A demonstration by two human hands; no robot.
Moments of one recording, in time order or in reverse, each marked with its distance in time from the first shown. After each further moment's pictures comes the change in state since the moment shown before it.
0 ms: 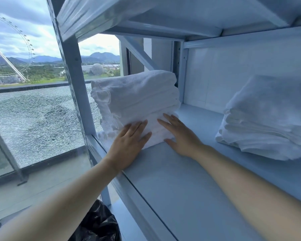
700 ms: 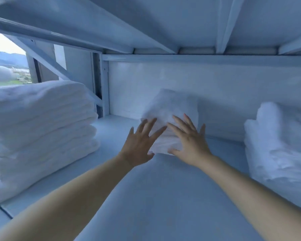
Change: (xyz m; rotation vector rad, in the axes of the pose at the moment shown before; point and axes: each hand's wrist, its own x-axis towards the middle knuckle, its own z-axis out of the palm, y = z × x) left_hand 0.180 0.181 0.010 -0.479 -0.151 0.100; right_hand -0.168 0.093 -0.141 -0.573 0.131 0.485
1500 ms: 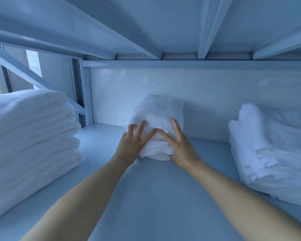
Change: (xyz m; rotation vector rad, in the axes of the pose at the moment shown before) left_hand 0.035 -0.008 0.023 0.181 0.224 0.050; right_hand 0.004 0.015 0.028 0.089 0.051 0.052
